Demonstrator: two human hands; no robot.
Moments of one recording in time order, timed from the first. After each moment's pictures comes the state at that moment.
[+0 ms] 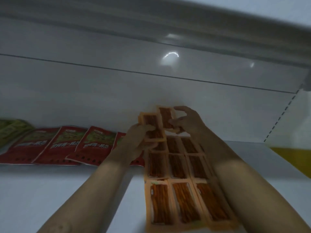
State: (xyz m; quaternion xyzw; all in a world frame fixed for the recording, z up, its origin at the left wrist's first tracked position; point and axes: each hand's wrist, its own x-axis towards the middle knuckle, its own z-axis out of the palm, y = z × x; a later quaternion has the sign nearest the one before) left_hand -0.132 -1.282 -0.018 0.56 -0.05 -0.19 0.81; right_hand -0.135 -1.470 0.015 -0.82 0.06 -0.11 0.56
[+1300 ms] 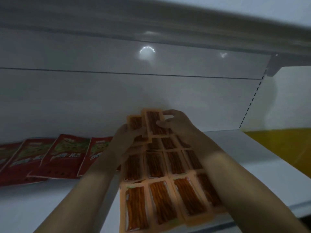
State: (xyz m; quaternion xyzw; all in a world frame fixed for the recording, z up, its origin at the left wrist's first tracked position) left_hand -0.134 -1.327 -0.024 0.61 -0.10 -0.19 0.76; right_hand -0.164 -1.510 0.009 -0.79 0.08 -0.10 0.60
